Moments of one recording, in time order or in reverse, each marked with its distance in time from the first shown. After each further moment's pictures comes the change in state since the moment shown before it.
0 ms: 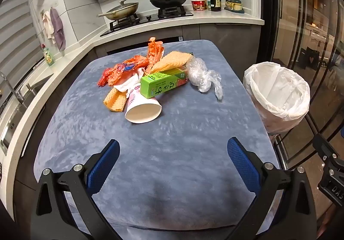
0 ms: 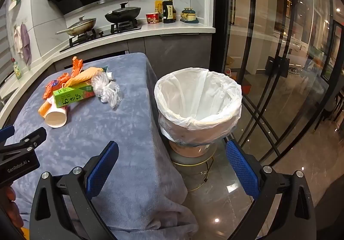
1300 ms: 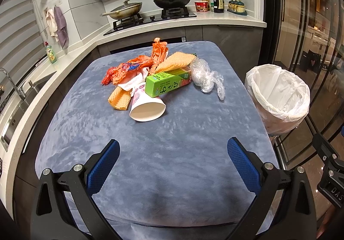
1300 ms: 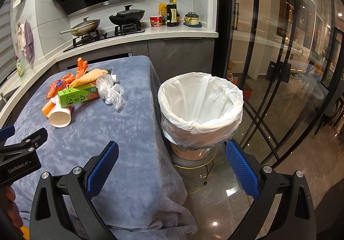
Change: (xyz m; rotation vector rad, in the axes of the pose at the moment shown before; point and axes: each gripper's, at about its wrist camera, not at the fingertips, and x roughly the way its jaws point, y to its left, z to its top) left arm -0.007 0.006 -0.001 -0.017 0.000 -0.004; right arm -0.009 0.007 0.001 -0.027 -0.022 -0.002
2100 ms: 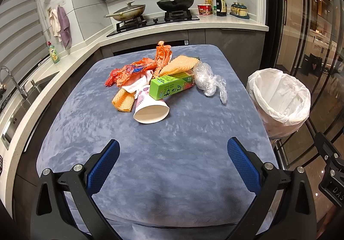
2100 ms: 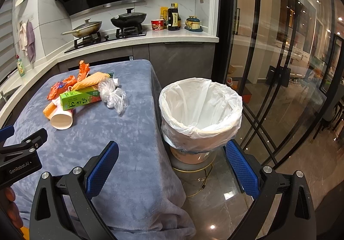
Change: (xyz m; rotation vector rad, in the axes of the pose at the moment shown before) left arm -0.005 0.007 0.000 -0.017 -0.019 0.012; right arm -0.005 0.004 0.004 -0.014 -0.019 -0.003
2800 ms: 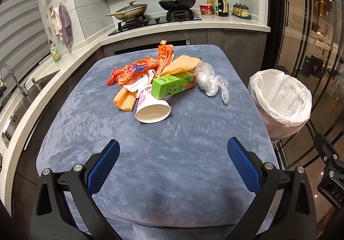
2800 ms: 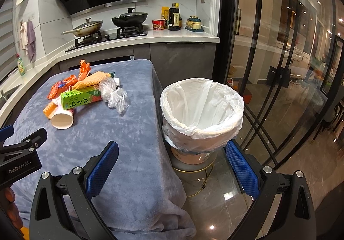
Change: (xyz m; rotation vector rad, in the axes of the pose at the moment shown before) left arm -0.001 0.003 0.000 -0.007 -0.001 0.003; right arm 0.000 0.003 0.001 -0.006 -0.002 0.000
